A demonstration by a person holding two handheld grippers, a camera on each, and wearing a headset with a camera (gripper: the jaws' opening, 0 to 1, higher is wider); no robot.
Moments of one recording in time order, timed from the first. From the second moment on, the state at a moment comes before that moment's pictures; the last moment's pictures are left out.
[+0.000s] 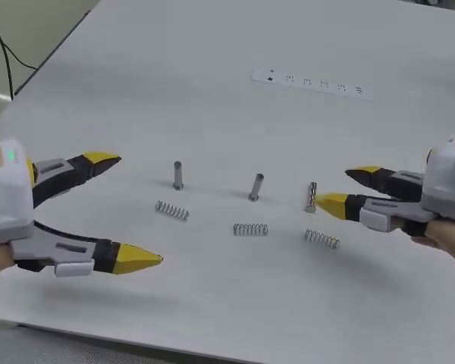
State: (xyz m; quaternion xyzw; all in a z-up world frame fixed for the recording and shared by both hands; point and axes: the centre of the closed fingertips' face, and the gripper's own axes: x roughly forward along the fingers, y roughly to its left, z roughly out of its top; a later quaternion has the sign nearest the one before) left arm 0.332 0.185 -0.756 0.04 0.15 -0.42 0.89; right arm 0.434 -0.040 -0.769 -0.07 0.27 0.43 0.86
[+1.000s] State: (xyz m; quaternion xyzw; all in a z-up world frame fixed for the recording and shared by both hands) left arm 0.335 0.192 -0.752 0.04 0.15 -0.43 0.89; right arm 0.477 -0.041 -0.835 -0.03 0.44 0.30 0.85
